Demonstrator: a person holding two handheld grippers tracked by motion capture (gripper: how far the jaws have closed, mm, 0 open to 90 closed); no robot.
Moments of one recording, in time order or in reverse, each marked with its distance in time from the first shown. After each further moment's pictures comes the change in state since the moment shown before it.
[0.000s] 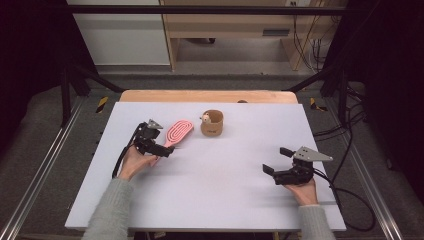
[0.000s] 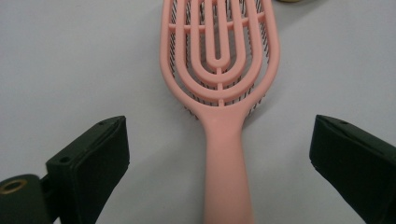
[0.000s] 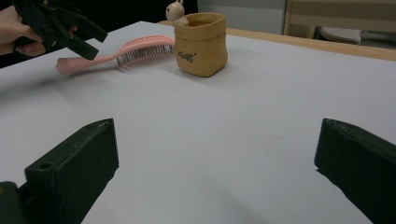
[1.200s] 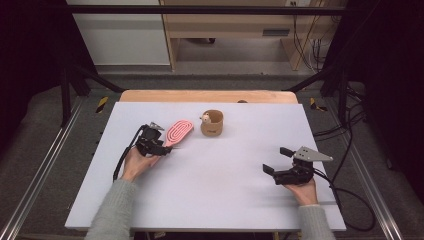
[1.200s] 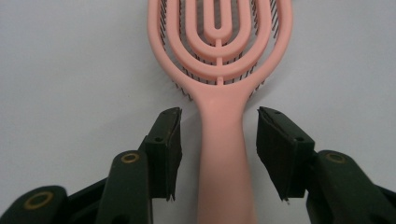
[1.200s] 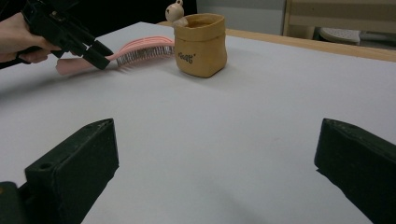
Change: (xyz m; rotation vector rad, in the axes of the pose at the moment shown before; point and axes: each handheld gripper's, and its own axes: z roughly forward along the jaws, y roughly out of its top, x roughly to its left) left arm 0.003 -0.005 0.013 0.068 -0.042 -0.040; right arm 0.000 0.000 0.000 -0.003 -0.003 -0.001
